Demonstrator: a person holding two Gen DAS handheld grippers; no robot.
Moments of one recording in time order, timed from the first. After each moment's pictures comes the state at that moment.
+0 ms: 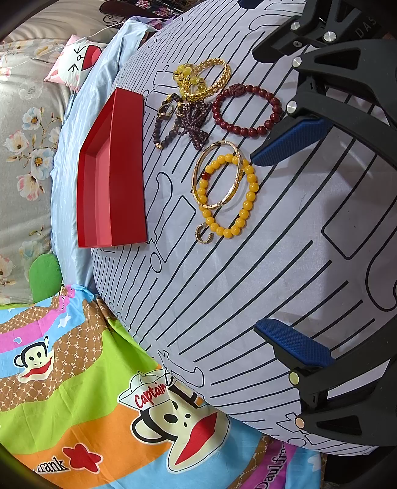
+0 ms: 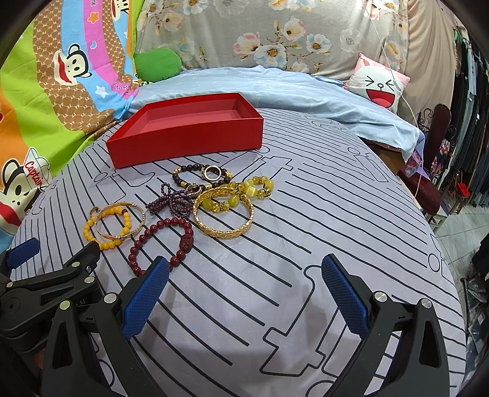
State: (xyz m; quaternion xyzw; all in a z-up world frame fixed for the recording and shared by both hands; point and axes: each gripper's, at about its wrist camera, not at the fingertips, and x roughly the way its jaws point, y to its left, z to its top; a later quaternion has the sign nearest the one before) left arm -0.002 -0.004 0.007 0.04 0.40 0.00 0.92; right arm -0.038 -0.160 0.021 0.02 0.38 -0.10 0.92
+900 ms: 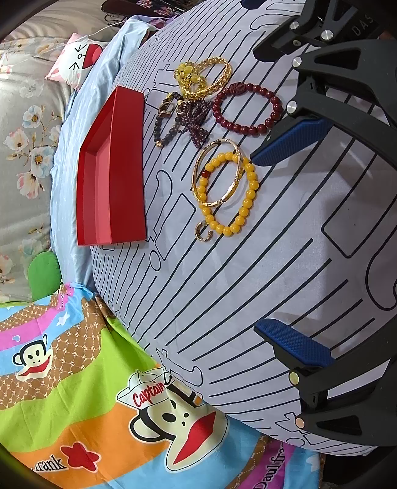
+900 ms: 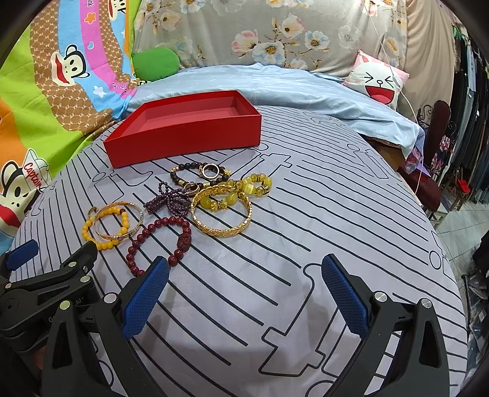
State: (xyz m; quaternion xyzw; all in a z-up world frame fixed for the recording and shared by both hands) left arm -0.001 -0.002 0.007 0.04 0.40 0.00 0.92; right arm -0.039 -0.164 0.020 0.03 0.38 -0.10 0.92
